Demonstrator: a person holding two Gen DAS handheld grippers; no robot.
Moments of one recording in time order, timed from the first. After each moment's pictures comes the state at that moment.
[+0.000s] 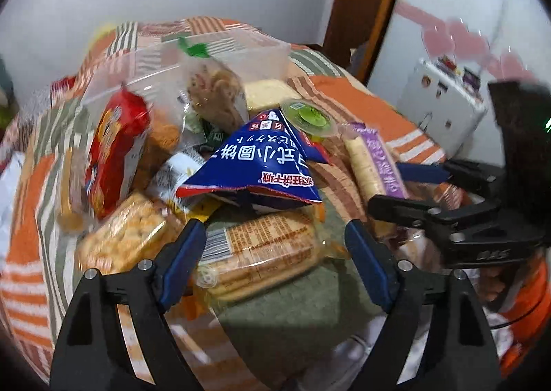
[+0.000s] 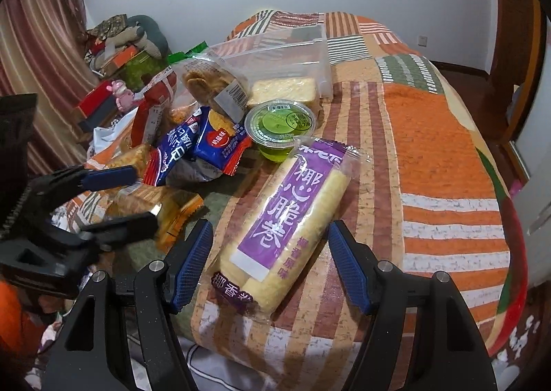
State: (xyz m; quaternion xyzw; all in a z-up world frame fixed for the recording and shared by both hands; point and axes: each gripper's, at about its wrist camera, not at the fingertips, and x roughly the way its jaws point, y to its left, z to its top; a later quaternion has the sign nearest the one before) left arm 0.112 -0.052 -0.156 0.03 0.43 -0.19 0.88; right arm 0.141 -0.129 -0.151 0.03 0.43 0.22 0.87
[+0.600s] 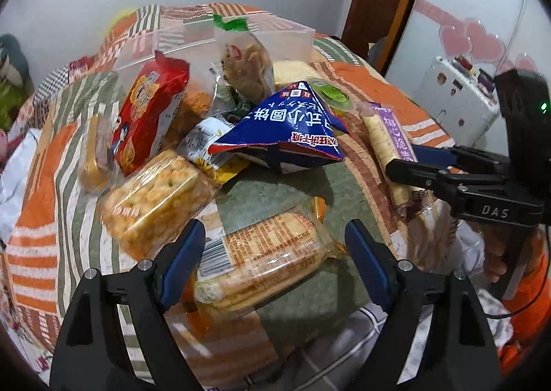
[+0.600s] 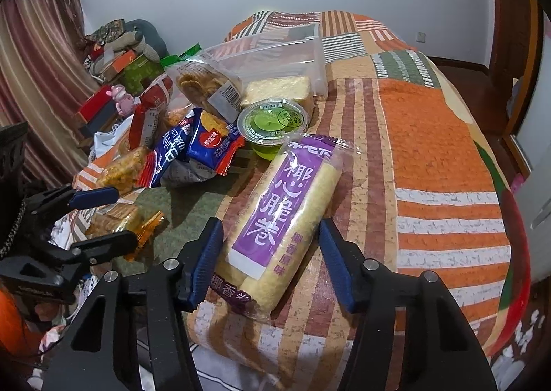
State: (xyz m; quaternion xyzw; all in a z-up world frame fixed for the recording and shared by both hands) left arm 0.085 -0.030 -0.158 0.00 0.45 -0.15 0.88; right arm 0.140 -0.136 -0.153 0.04 0.43 0.22 0.87
